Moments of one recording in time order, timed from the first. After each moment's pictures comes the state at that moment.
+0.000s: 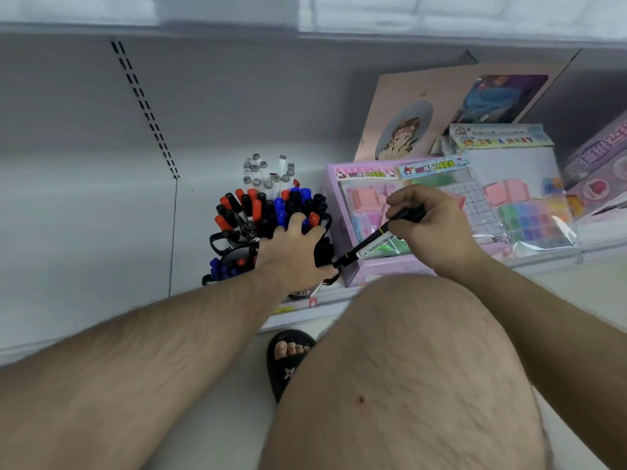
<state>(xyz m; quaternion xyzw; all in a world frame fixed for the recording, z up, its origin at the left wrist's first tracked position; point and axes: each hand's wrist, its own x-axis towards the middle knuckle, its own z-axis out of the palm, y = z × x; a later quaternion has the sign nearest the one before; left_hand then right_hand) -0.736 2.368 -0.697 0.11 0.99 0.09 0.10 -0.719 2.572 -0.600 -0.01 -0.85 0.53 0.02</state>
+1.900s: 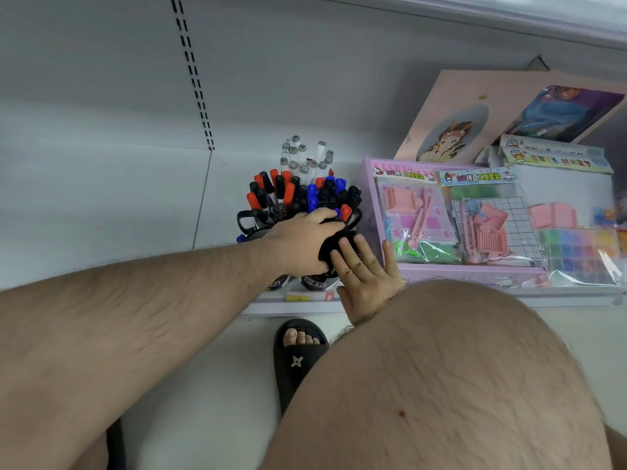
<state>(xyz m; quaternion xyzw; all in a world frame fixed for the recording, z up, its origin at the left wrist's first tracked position) -0.742 2.327 -0.697 0.21 0.96 0.16 0.12 -0.699 2.516 -0.745 0.30 -0.95 -0.03 0.09</state>
